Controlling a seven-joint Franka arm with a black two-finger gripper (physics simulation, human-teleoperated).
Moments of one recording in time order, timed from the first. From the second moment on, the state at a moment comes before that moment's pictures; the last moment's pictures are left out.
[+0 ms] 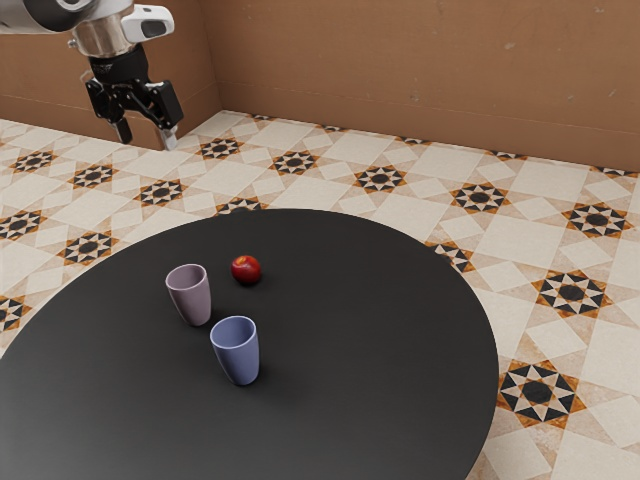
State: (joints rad) arm 0.04 0.01 0.09 -1.51 -0.03 1.58 0.08
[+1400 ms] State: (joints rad) arm 0.02 0.22 0.09 -1.83 -0.02 1.99 0.15
